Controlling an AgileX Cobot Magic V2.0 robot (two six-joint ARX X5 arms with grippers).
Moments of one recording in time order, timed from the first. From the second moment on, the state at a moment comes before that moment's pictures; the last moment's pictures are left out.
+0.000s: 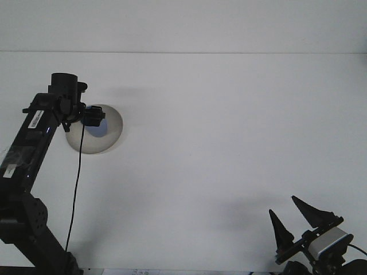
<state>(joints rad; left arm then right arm) 0.01 1.80 1.69 -0.80 -0.11 0.11 0.93 0.02 0.66 -0.74 0.40 0.13</state>
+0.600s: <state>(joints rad) -0.05 1.07 1.48 -0.75 0.18 0.03 0.93 0.02 0.66 -0.74 0.40 0.13</state>
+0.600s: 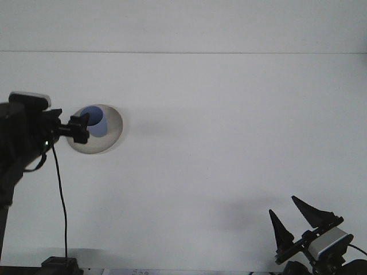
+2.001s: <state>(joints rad) -0.18 0.11 0.64 -0.59 0.24 -0.17 0.93 0.02 0.66 -0.74 0.42 0.13</state>
